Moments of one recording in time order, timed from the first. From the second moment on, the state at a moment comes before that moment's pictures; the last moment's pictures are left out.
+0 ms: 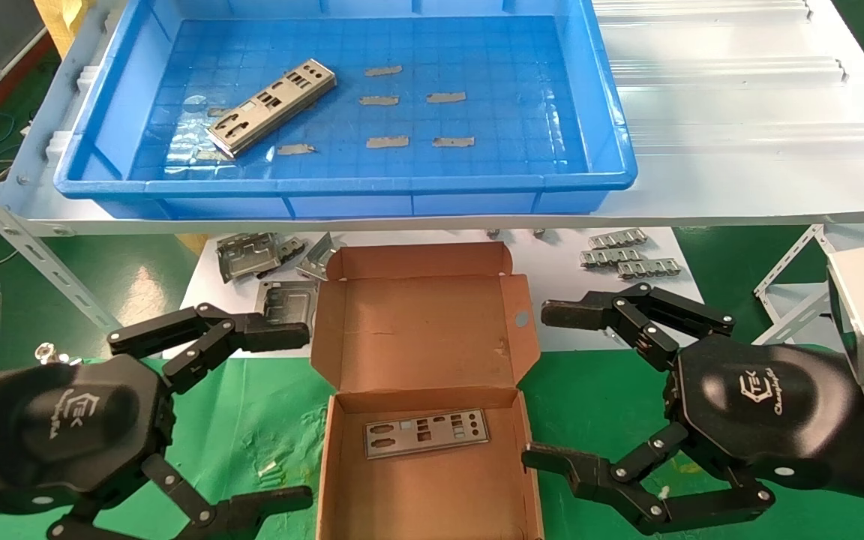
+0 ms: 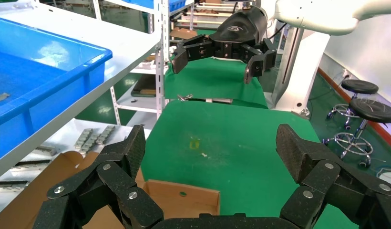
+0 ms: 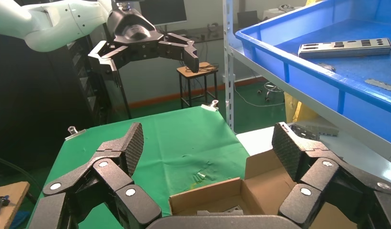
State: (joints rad) left arm -1.07 0.61 0.28 -1.28 0.73 1.49 -0.19; right arm 1.10 -0.53 -0.46 1.23 -0.59 -1.41 0.08
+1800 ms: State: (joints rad) left arm -1.07 0.61 0.28 -1.28 0.73 1.50 -0.19; right arm 1.10 -0.53 -0.46 1.23 -0.59 -1.41 0.08
